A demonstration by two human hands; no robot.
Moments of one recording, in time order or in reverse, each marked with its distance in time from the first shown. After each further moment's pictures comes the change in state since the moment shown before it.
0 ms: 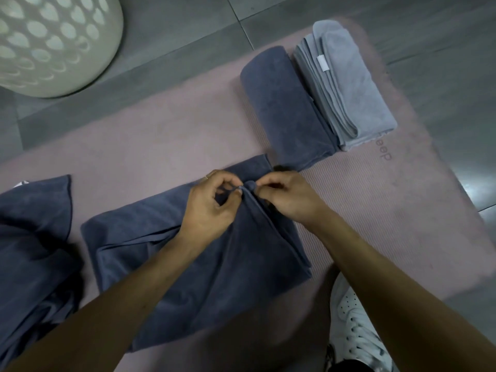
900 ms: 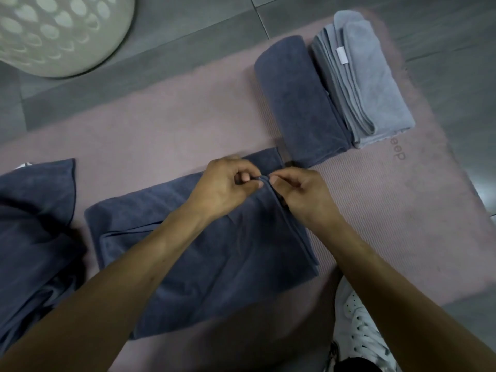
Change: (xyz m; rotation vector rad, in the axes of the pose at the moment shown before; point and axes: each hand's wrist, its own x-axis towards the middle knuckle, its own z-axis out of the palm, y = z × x) left_hand 0.028 -0.005 -0.004 0.178 -0.244 -0.025; right_hand -0.012 0.011 0.008 -0.073 0.211 -0.105
